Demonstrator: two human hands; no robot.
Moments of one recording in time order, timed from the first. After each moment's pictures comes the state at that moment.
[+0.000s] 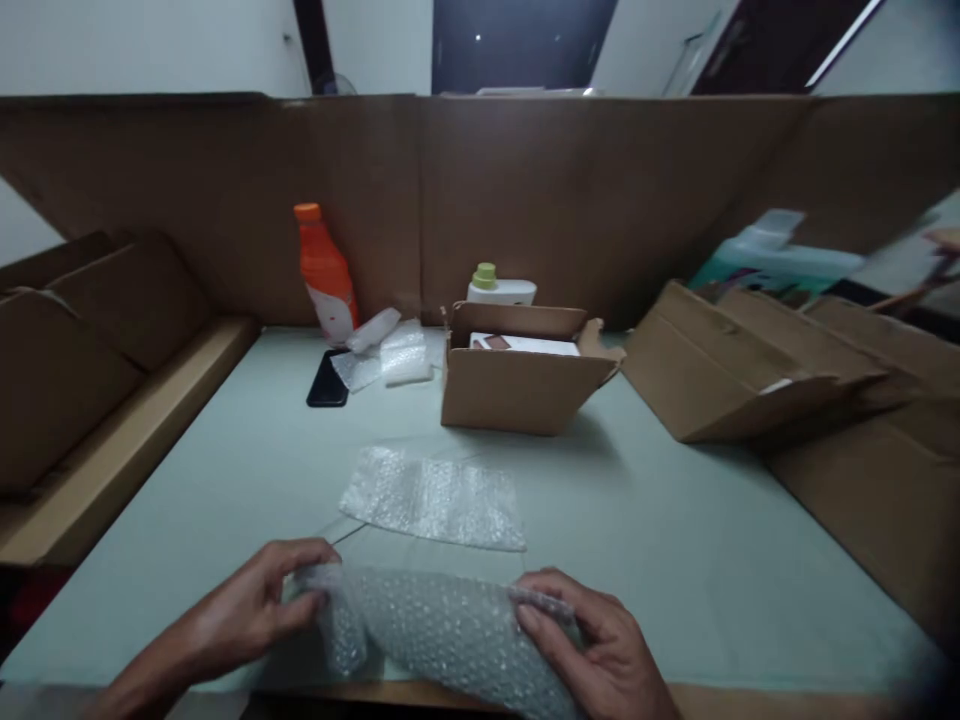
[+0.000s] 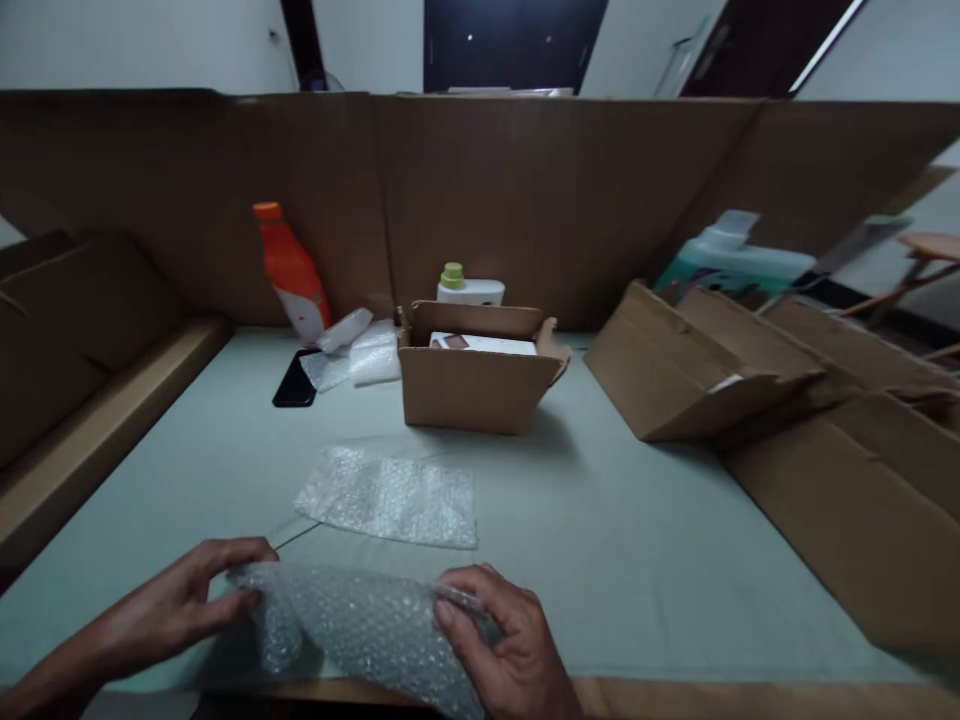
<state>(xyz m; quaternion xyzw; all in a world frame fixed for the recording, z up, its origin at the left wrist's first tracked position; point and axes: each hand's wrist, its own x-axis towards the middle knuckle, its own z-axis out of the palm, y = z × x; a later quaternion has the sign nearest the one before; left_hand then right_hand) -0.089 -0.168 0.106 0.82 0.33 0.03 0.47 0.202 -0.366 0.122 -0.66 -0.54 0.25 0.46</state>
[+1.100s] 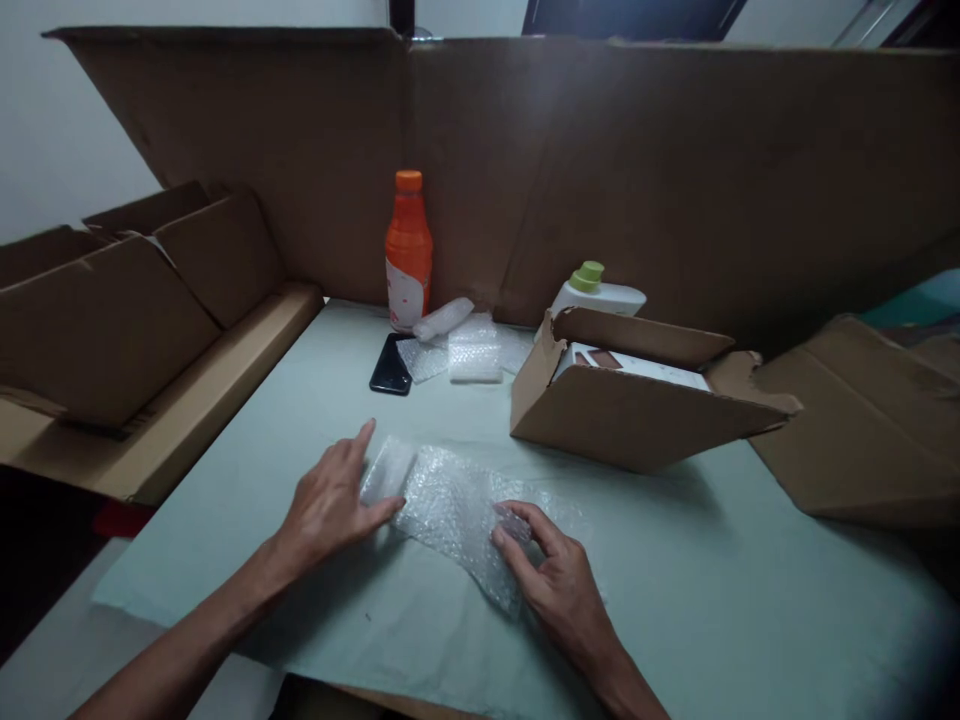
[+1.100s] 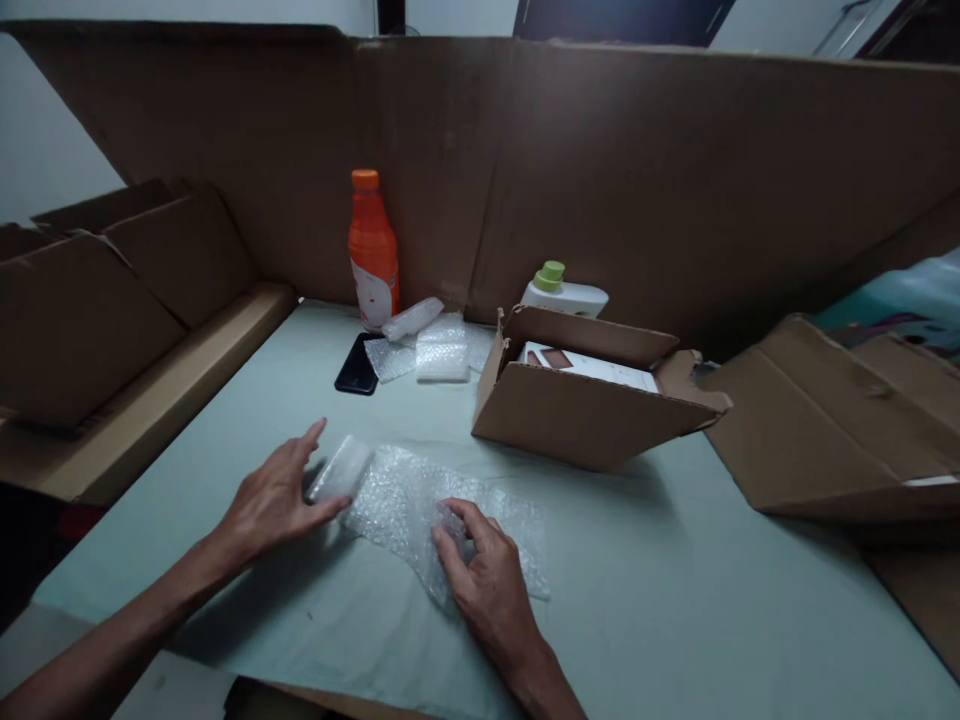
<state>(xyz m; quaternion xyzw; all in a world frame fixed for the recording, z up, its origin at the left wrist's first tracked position) -0.075 -0.102 0.078 0.83 0.52 0.13 0.17 0.169 -0.250 0.072 -0.72 -0.53 0.23 0.38</state>
